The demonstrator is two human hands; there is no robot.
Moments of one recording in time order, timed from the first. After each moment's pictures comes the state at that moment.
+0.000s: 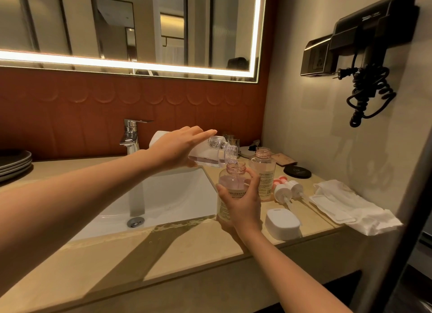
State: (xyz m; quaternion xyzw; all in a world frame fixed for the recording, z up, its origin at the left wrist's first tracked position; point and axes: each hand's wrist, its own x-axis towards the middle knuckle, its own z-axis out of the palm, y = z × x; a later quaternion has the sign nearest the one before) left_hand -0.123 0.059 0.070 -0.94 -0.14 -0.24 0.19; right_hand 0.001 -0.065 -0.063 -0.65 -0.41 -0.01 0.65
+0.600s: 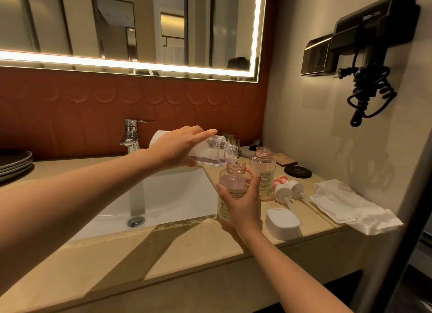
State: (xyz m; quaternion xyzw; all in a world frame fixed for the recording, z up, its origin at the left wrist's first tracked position) left_hand -0.123 0.057 0.071 -0.94 -0.14 -0.24 0.19; right_hand 0.001 -0.066 -0.062 -0.65 -0.41 -0.01 0.64
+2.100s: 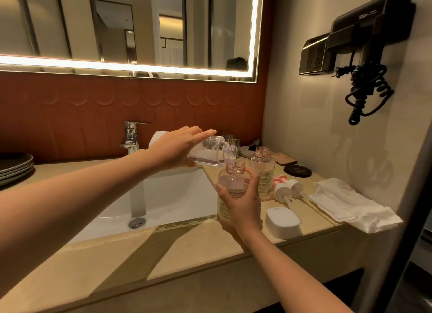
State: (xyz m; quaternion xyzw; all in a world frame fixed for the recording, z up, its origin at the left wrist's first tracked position) left_hand -0.122 0.060 0.071 -0.94 -0.14 -0.24 0.20; right_hand 0.000 -0.067 -0.063 -0.64 -0.41 0.00 0.65
